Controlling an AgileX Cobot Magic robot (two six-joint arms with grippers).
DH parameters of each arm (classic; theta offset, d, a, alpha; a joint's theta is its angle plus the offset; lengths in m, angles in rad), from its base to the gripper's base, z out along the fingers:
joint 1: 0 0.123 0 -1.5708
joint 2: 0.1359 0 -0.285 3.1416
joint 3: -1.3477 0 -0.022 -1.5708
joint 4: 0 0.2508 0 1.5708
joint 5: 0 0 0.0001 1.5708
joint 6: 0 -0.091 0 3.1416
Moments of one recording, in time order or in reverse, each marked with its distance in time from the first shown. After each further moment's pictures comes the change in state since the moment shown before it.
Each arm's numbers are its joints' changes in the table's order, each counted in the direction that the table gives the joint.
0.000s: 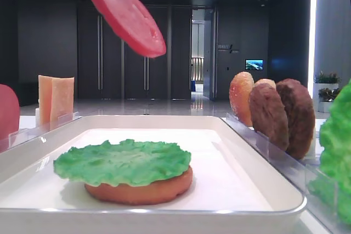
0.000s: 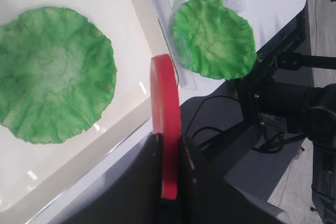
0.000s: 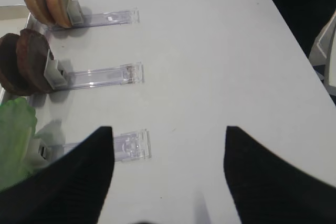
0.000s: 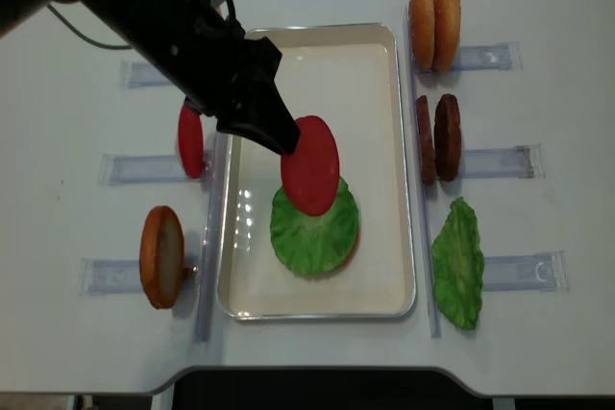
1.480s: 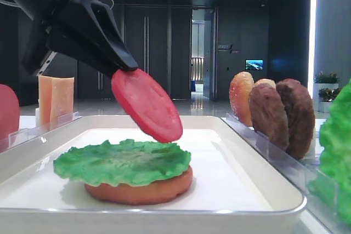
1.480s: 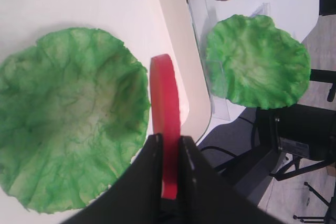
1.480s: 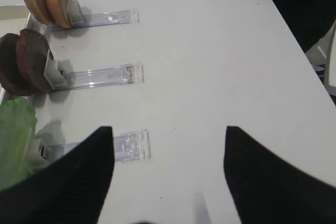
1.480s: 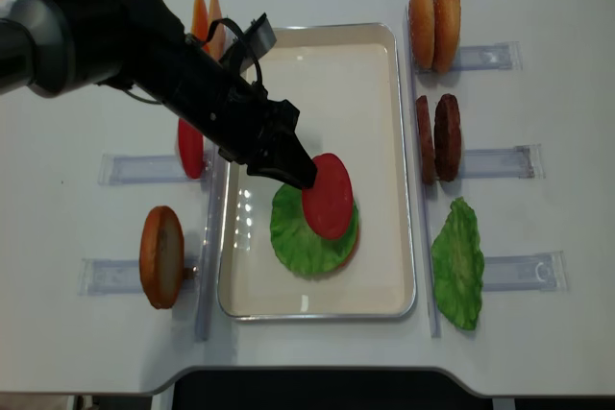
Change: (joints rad) left arm 0.011 0.163 -0.156 -0.189 0.190 -0.276; right arm 0.000 0.000 0.000 0.000 0.000 0.000
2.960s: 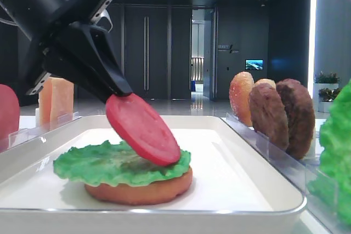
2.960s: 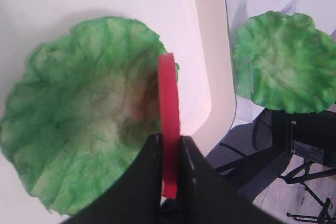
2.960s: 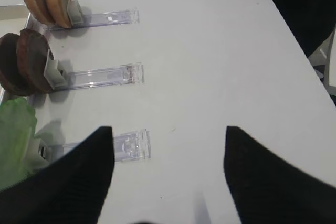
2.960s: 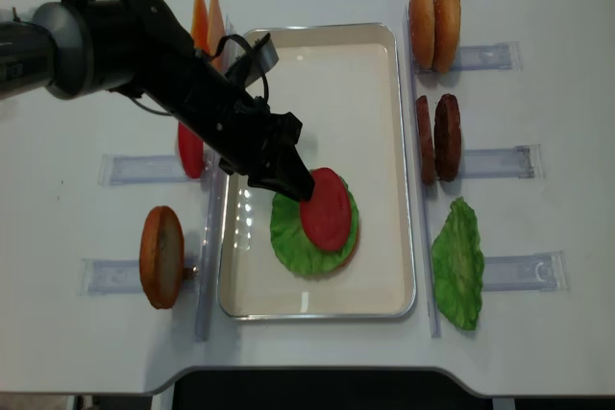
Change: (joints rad) left arm 0.000 0.055 0.000 0.031 0.014 0.036; right arm 0.000 0.000 0.000 0.000 0.000 0.000
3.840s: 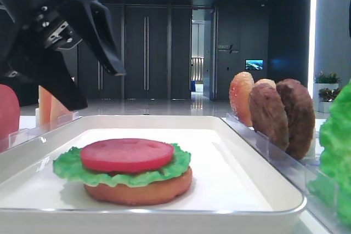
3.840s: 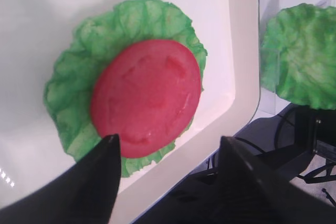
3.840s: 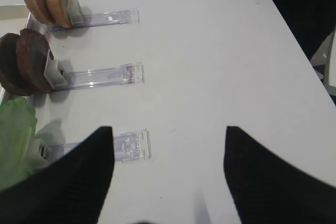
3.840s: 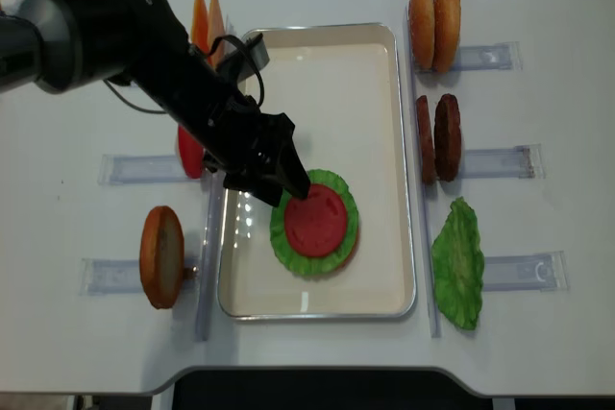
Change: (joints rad) left arm 0.000 -0.048 0.028 0.160 -0.020 0.168; right arm 0.000 0.000 0.000 0.000 0.000 0.000
